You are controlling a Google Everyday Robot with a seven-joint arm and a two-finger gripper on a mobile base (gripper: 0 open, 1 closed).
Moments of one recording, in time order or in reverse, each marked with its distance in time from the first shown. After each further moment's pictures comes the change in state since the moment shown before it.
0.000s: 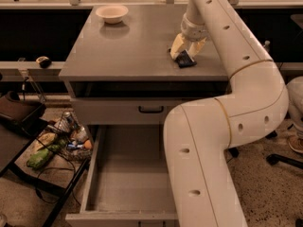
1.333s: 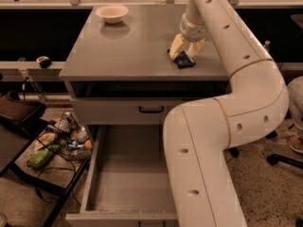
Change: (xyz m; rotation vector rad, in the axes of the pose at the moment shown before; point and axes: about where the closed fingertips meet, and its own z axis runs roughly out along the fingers) arm 0.001 0.000 -0.005 0.001 -0.001 0.001
